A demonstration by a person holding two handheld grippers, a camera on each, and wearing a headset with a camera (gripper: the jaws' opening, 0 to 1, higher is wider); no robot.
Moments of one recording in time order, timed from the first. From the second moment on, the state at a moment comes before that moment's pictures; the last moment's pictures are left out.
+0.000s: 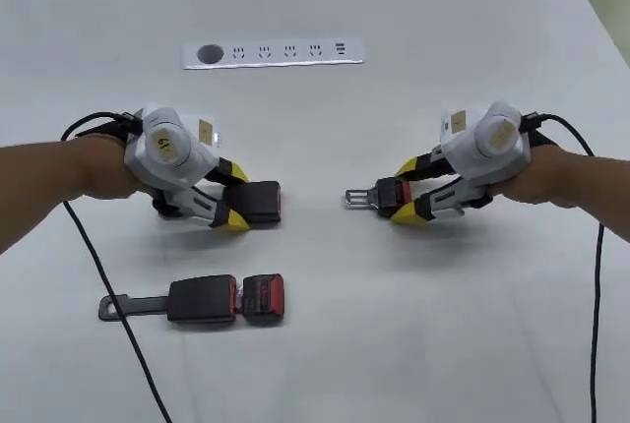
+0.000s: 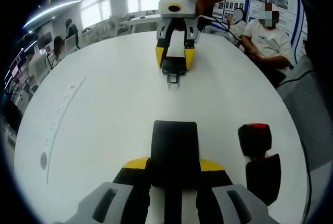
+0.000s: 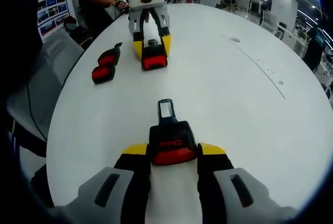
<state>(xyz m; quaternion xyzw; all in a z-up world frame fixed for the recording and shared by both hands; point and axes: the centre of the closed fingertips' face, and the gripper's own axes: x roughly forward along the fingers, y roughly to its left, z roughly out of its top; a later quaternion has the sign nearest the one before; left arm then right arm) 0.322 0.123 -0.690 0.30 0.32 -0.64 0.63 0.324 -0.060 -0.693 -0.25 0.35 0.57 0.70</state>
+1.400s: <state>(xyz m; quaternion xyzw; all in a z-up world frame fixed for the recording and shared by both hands) 0.322 0.122 -0.688 0.31 0.33 -0.64 0.63 0.331 0.041 -0.688 -0.20 0.31 0.60 0.71</state>
